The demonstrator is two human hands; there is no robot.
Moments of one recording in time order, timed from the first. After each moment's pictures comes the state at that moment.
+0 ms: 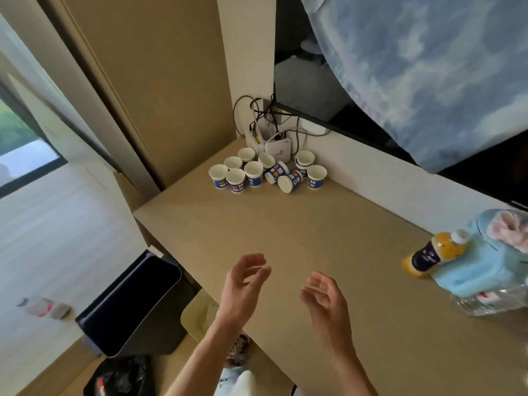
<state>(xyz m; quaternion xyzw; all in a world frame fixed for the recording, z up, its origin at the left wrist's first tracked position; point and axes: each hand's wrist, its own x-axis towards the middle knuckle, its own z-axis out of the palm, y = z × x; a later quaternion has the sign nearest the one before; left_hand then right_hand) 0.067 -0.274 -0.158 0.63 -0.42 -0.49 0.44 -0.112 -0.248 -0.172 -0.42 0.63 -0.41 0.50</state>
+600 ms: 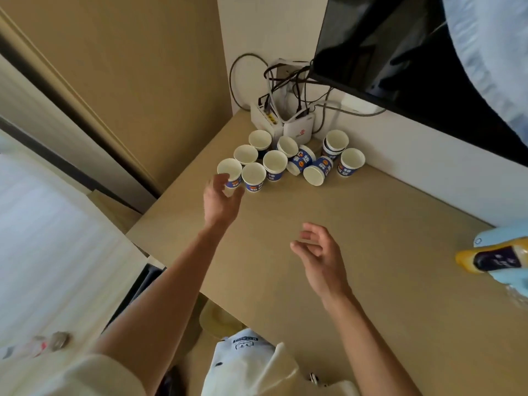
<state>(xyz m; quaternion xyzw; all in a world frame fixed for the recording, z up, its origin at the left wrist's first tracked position) 0.245 -0.581 -0.240 0.70 -0.51 -0.33 0.38 0.044 -0.435 -0.178 -0.38 0.68 -0.40 0.49</state>
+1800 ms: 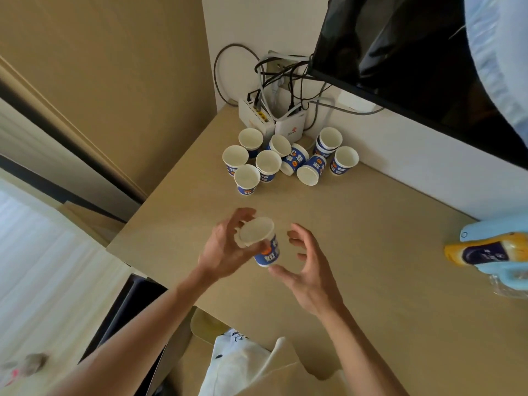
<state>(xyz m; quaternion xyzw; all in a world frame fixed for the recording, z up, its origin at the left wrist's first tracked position) 0.256 -0.522 -0.217 0.51 -0.68 -0.45 0.28 0.067 -0.437 -0.189 -0.49 0.69 -0.31 0.43</state>
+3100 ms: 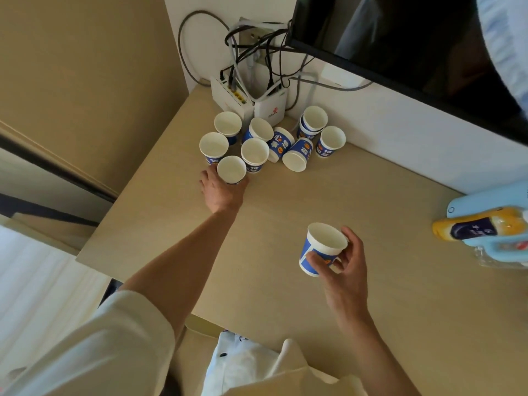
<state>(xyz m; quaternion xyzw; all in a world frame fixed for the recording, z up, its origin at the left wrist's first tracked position) 0.184 -0.647 -0.334 0.75 -0.49 -0.31 0.32 0.024 -0.414 -0.205 -0.27 0.75 -0.48 0.37</state>
